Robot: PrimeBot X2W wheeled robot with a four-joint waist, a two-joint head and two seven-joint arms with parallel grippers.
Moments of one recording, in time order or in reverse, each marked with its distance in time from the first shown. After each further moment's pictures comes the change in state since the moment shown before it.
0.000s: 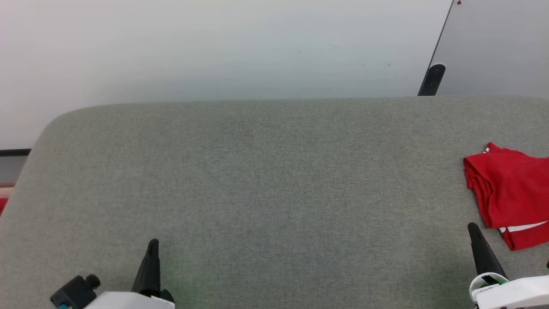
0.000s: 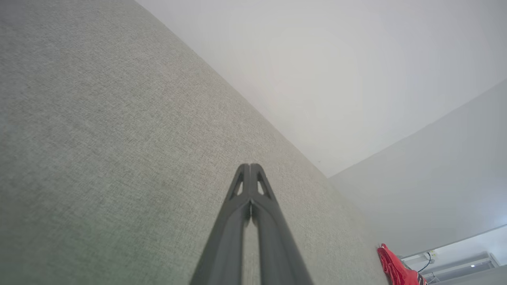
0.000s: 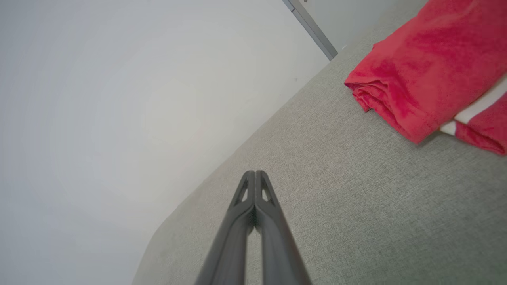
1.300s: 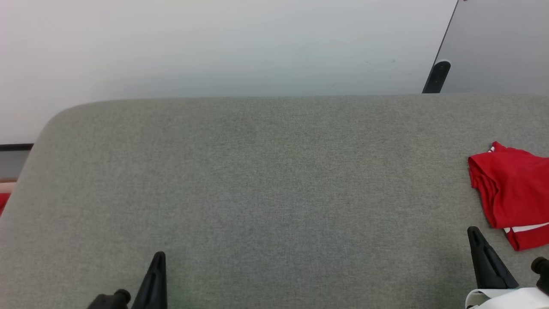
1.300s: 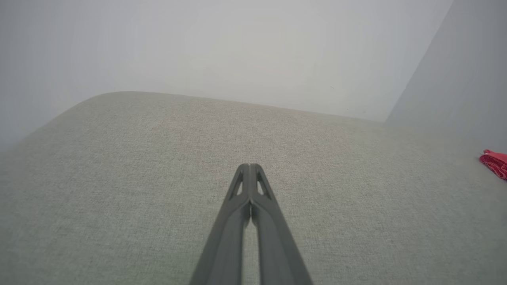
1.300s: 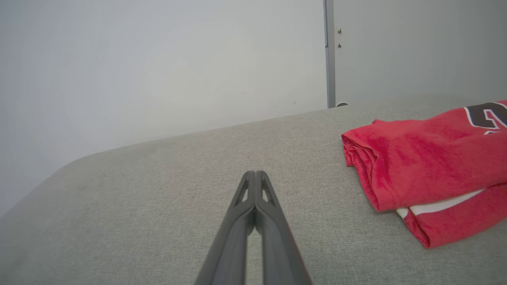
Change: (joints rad) left arm 0.099 0.019 -0.050 -0.070 0.619 0.023 -0.163; right arm 0.069 -0.049 0.036 -0.105 -0.543 0.000 -0.083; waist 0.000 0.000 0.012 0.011
